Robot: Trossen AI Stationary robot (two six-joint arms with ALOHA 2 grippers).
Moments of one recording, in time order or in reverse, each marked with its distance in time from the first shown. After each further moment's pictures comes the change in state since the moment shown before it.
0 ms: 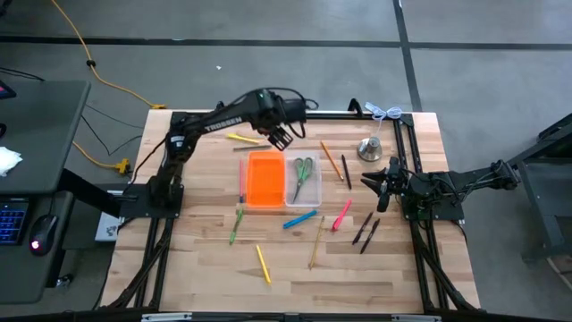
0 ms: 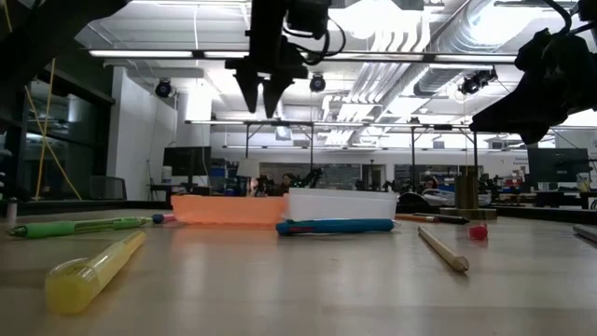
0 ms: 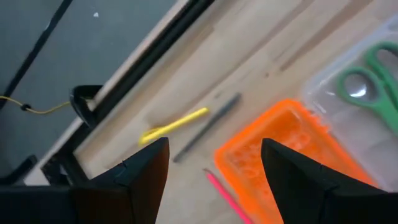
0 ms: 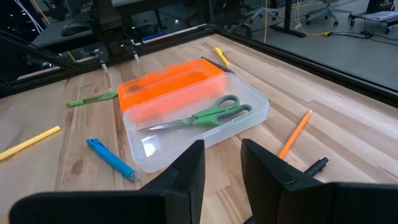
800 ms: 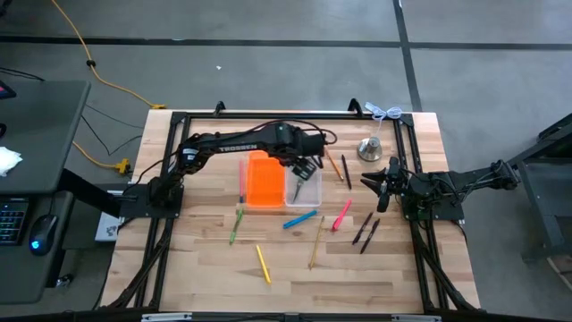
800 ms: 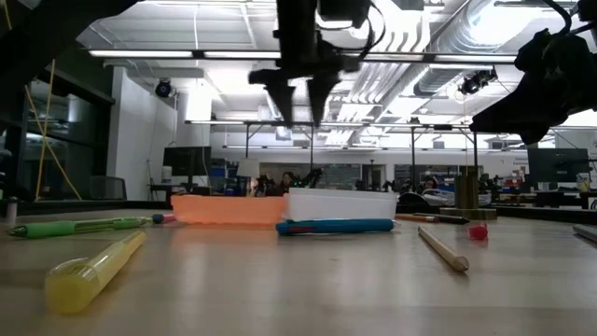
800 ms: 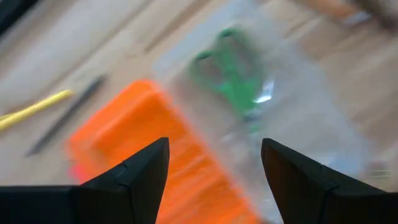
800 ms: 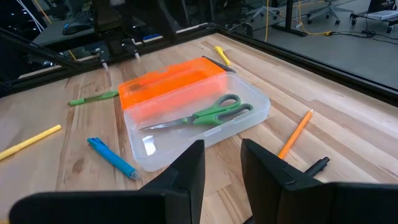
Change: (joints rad) left arm -0.195 0.098 0.002 0.151 0.157 -0.277; right arm 0.000 0.003 0.000 -0.001 -0.005 0.000
